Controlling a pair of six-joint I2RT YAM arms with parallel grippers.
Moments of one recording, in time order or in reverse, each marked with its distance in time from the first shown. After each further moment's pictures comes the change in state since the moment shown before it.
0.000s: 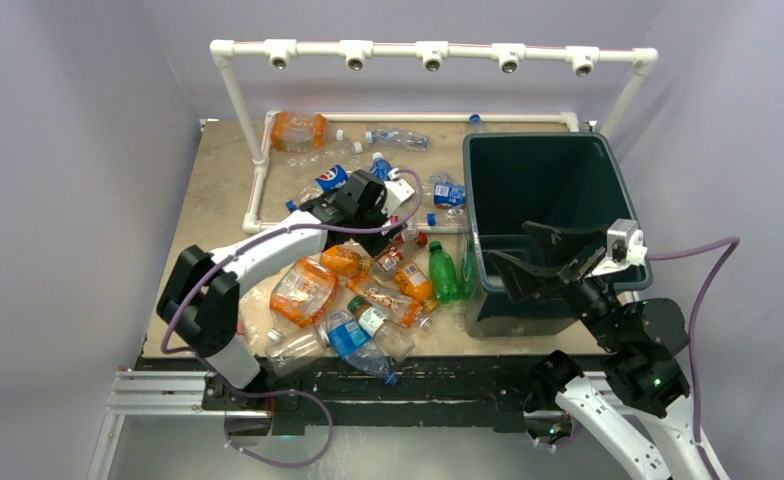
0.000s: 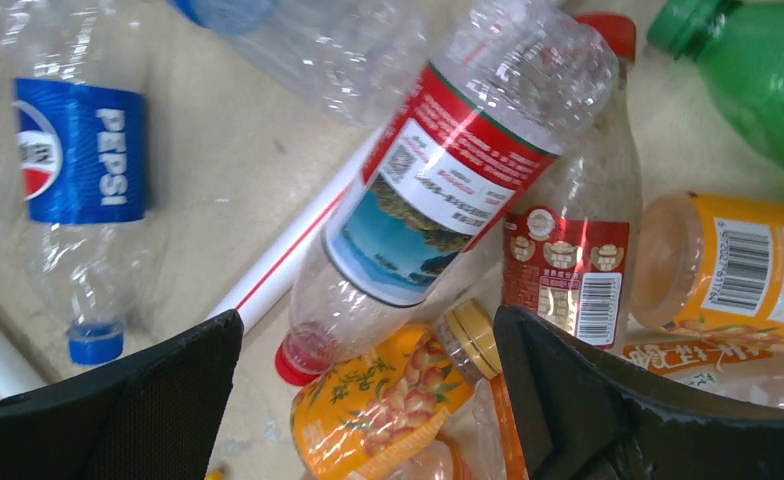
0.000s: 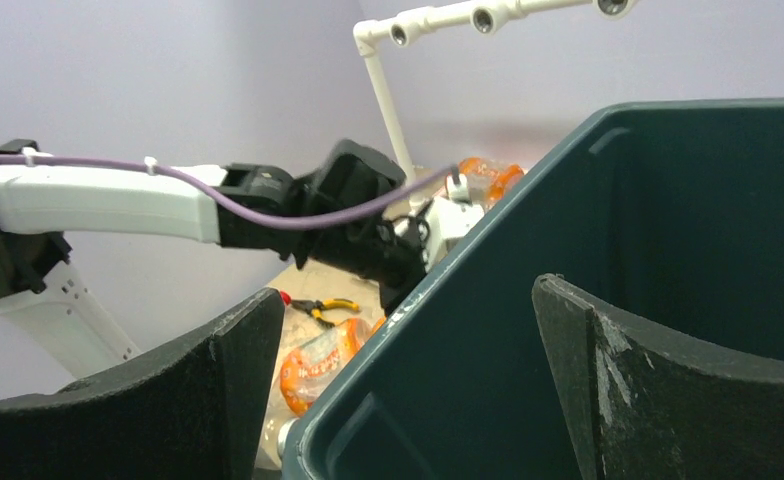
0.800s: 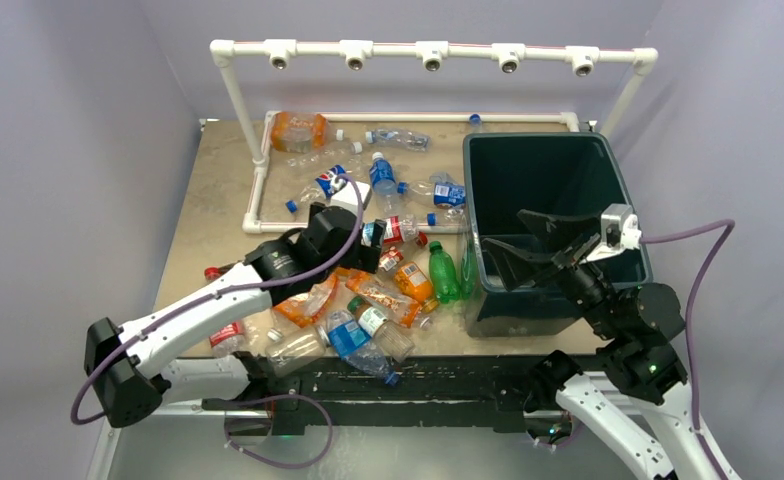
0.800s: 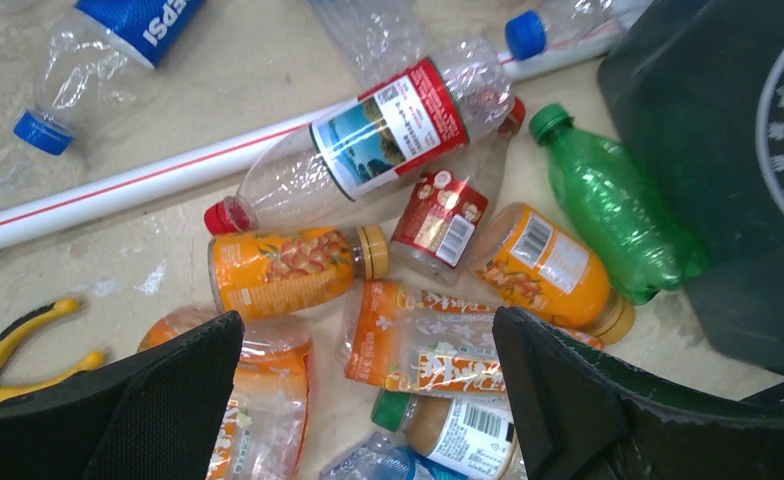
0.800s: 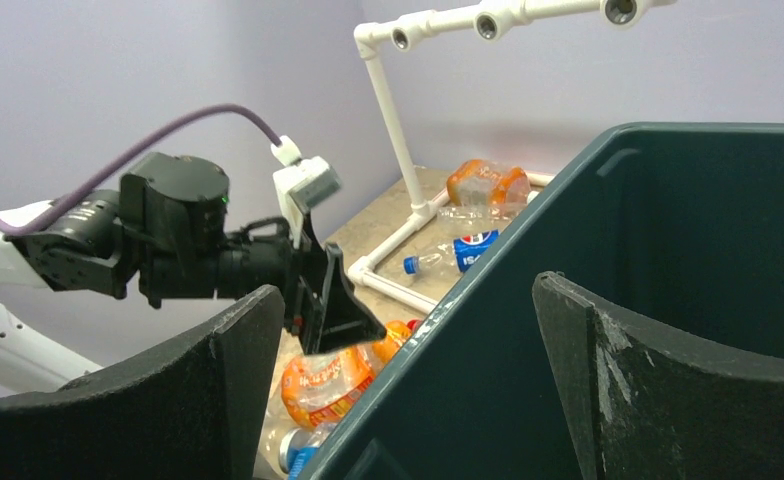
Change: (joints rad) left arm -0.173 -0.456 -0.185 -0.076 -0.265 -0.587; right arm 0.000 0.100 0.051 0.038 -0.001 -0.001
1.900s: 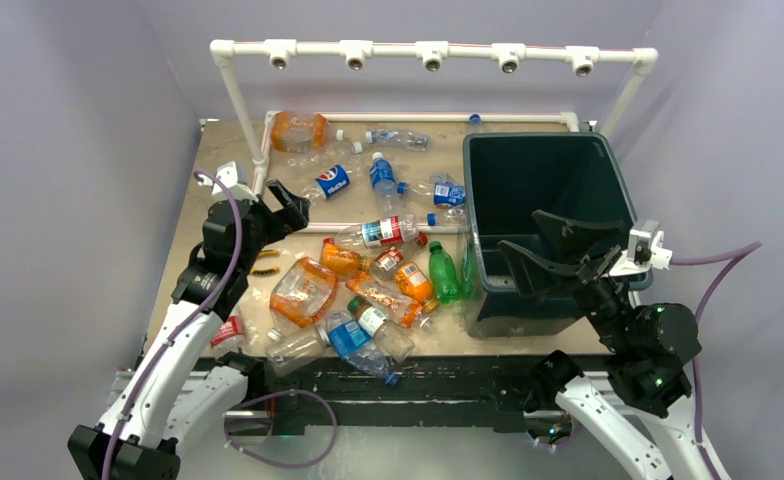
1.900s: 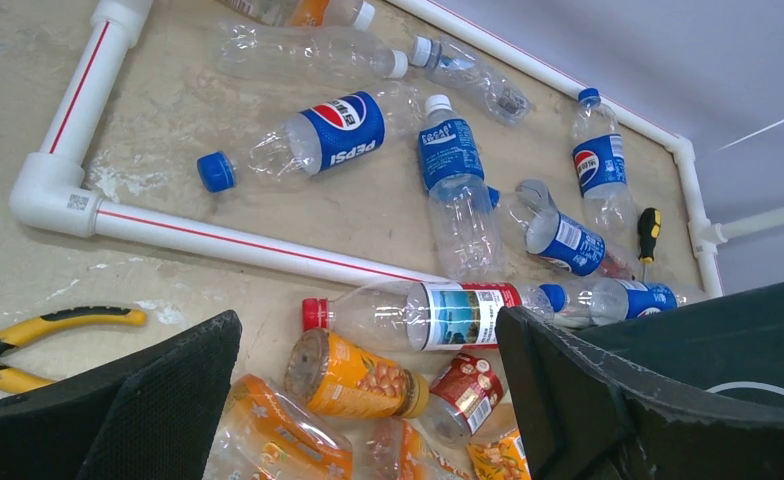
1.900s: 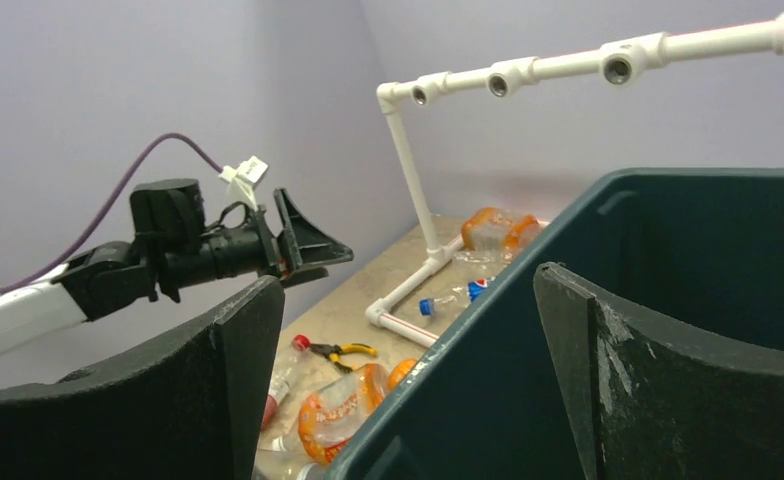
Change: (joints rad) left arm 0.566 -0.331 -0.225 0.216 0.255 -0.223; right arm 0.000 -0.095 -0.038 0.090 0.010 0.030
